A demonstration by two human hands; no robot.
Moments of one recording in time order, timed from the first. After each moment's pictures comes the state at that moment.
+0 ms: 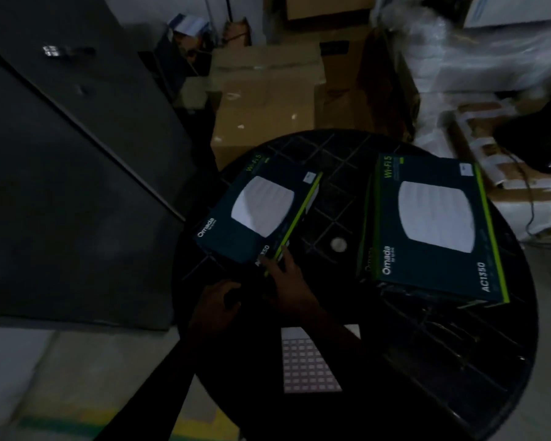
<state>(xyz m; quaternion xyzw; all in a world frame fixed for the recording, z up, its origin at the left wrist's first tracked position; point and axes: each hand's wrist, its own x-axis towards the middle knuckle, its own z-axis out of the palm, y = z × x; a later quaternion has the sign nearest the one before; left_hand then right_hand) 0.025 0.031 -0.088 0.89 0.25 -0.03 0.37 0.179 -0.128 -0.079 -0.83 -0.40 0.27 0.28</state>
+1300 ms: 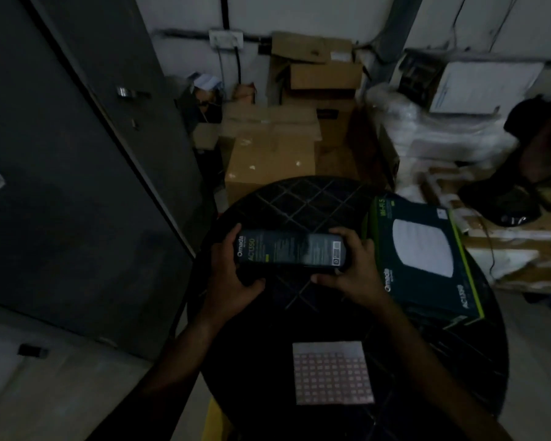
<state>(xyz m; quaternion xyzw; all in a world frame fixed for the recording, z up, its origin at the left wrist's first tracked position) 0.019 0.028 0.061 0.82 0.21 0.25 0.47 0.196 -0.183 0.061 -0.84 -0.33 0.07 0.41</state>
